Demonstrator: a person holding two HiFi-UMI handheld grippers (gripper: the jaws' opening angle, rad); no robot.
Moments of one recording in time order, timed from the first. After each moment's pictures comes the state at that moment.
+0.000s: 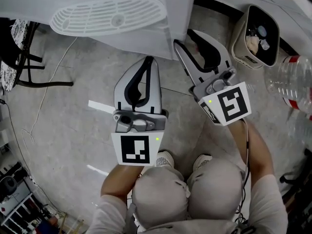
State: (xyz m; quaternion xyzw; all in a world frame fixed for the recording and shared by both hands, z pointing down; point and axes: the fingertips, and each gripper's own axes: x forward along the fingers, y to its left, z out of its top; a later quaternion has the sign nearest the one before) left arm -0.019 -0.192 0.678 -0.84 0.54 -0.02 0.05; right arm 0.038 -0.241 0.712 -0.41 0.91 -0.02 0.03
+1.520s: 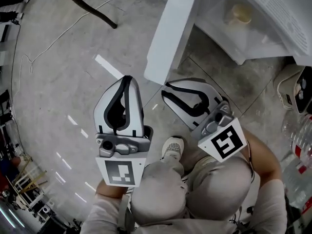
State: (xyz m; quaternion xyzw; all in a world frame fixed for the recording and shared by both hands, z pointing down) left arm -0.260 -0.043 0.640 -0.68 0.72 -0.07 0.08; right arm -0.211 -0.036 0.706 -0.02 1.00 0.01 0.03
